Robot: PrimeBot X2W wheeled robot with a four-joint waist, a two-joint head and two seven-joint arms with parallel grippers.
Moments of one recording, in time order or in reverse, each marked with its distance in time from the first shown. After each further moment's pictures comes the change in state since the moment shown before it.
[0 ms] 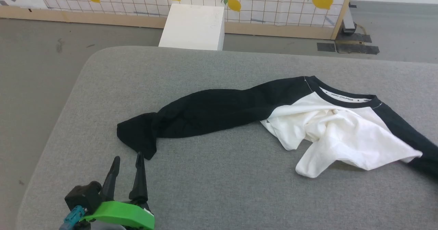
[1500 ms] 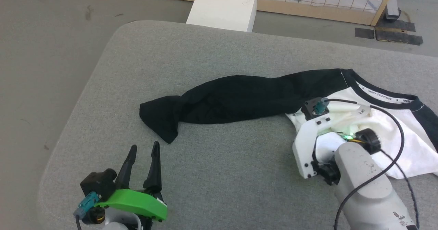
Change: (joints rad) left arm -0.083 -0.045 -0.014 0.081 0.019 -0.066 0.000; right arm -0.402 0.161 1.004 0.432 0.130 0.000 0.054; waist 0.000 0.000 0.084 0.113
